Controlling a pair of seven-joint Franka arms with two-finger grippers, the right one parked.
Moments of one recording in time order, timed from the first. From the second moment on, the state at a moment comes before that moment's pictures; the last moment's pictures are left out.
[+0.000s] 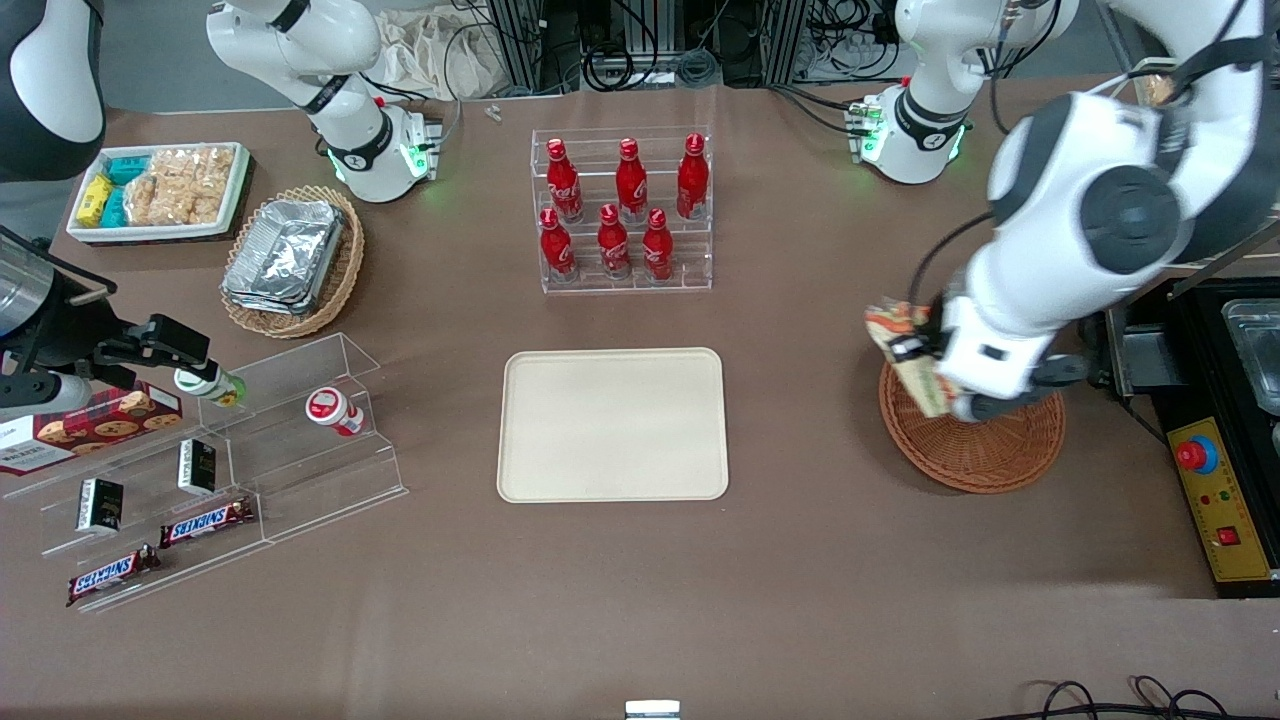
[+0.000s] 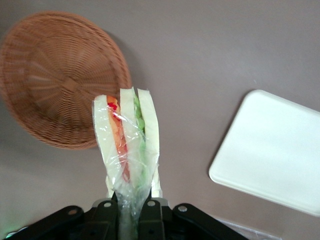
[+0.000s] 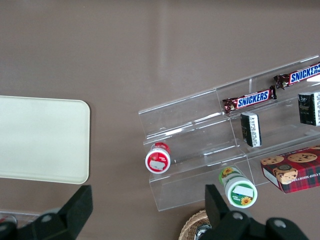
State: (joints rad) arm -0.05 0.25 -0.35 -1.56 0.00 1.68 -0.71
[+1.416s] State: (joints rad) arm -0.38 0.74 -0.38 -1.55 0.18 2.24 -0.71
